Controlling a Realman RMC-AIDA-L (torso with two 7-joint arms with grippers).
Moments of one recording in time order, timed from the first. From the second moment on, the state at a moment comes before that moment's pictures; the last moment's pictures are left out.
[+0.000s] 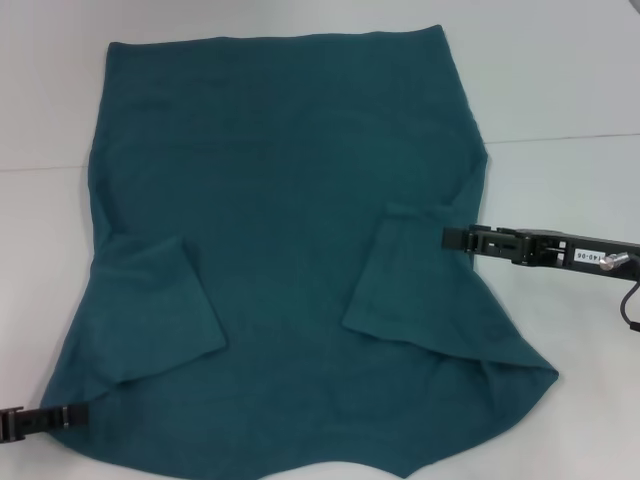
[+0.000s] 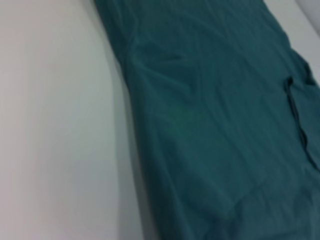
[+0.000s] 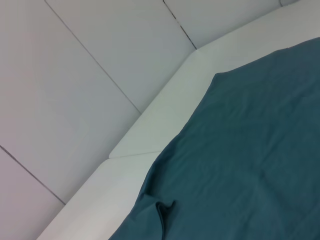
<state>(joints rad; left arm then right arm) -0.40 -2.09 0.41 0.89 2.45 1.55 -2.07 0.54 2.01 -0.65 -0.58 -1.91 -1.39 1.85</state>
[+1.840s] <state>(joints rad) -0.42 -2.09 0.42 0.89 2.48 1.52 -2.10 0.45 1.91 -0.65 -0.58 -2.19 -1.47 2.15</state>
